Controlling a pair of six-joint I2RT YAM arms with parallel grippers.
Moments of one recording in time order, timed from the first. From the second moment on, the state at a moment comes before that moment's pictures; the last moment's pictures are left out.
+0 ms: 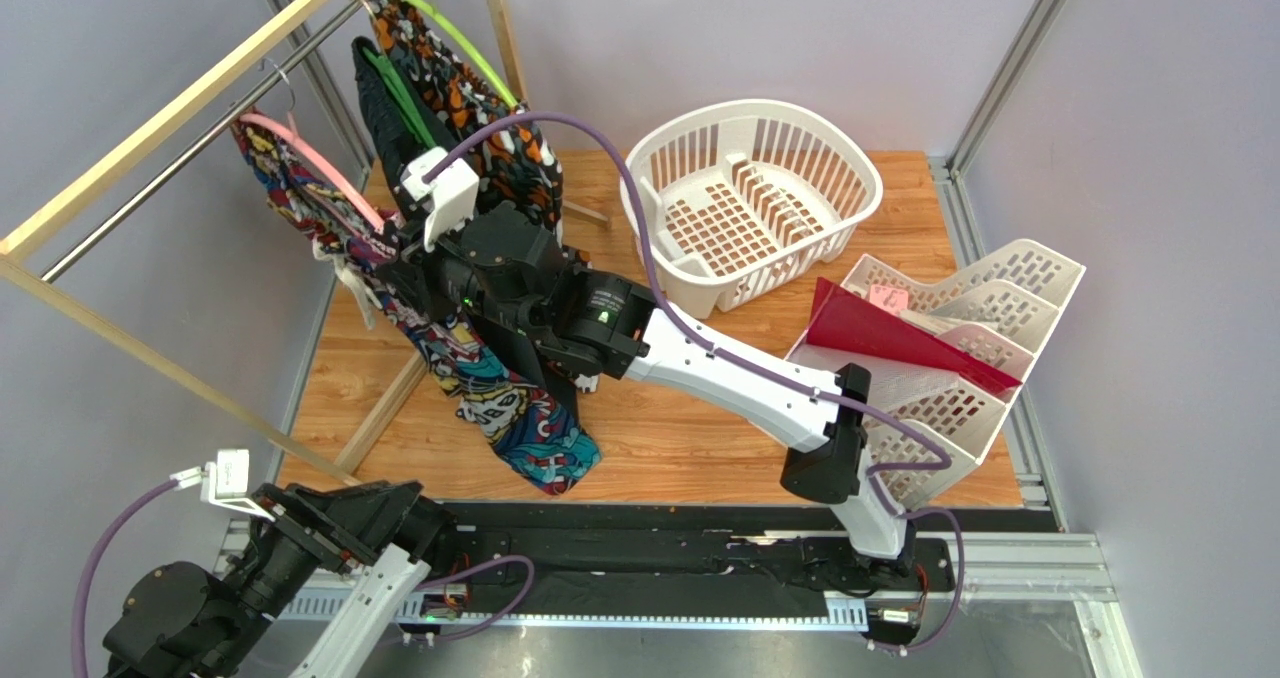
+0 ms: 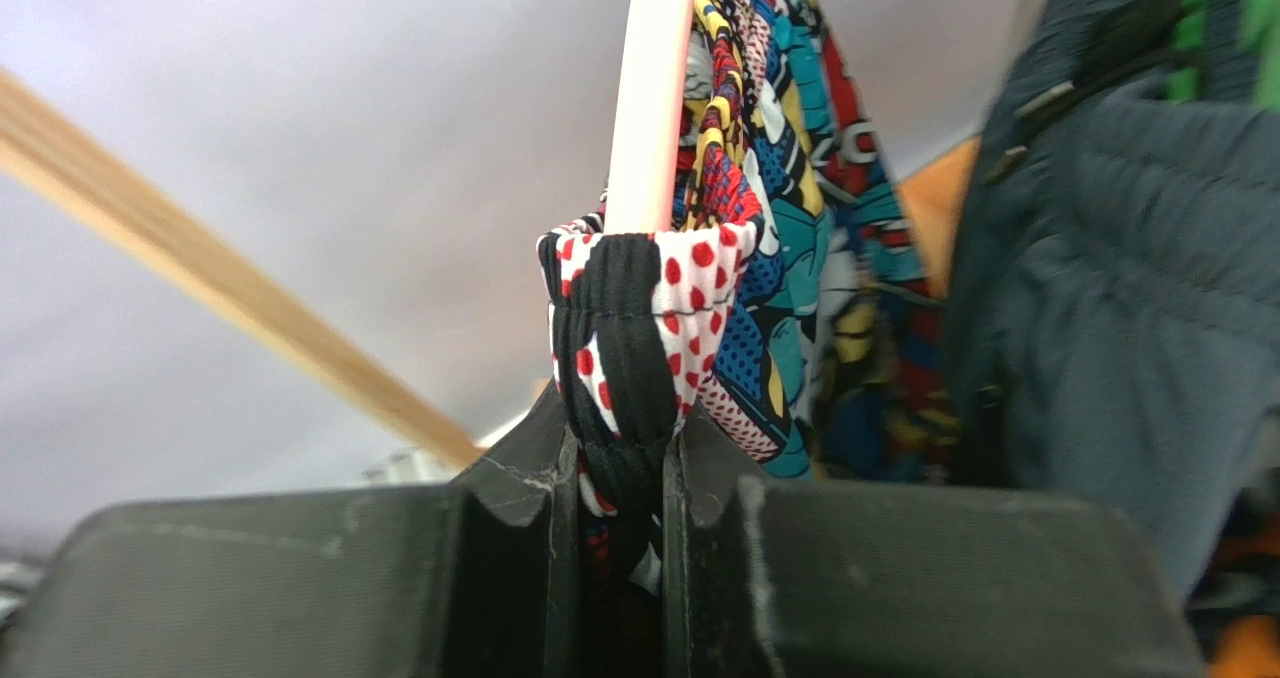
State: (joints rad) left arm -0.46 0.02 1.23 -1.35 0.00 -0.83; right arm 1.26 2.09 2.40 -0.35 0.22 0.24
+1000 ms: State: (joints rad) left arm -0.46 0.01 1.22 -1.35 0.01 -0.84; right arm 1.14 1.89 2.10 -0.05 -0.23 0.96
